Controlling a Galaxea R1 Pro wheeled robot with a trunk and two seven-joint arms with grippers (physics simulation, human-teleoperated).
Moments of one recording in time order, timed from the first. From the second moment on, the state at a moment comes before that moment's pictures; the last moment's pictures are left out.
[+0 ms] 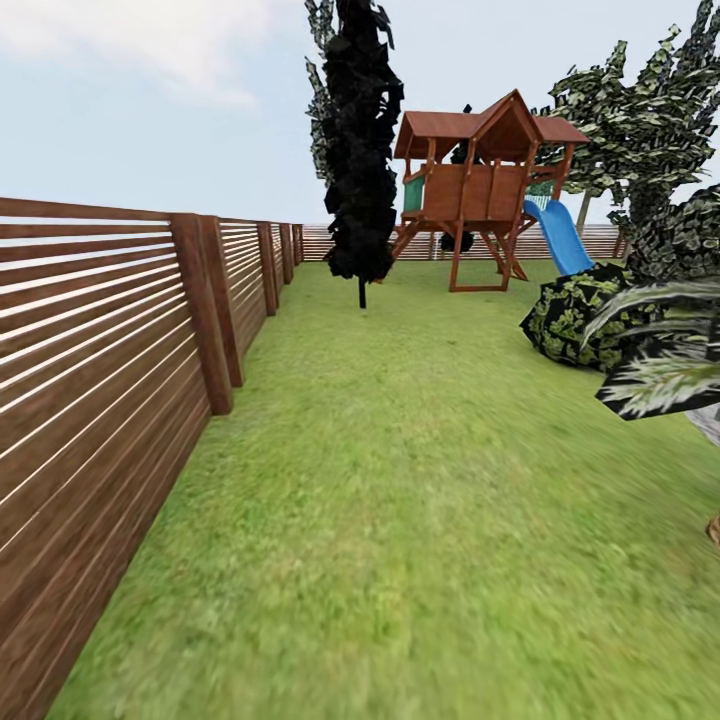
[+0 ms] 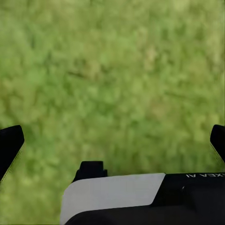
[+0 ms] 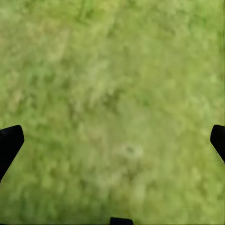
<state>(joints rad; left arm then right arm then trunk) 0.00 -0.03 0.00 -0.43 -0.01 -0.10 0.01 -0.04 0.00 0.08 -0.50 0.04 -0.16 -0.01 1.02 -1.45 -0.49</state>
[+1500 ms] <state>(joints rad) 0.00 -0.03 0.00 -0.43 -0.01 -0.10 0.01 -0.04 -0.06 0.08 -0.48 0.04 -0.37 0.01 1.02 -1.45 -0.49</state>
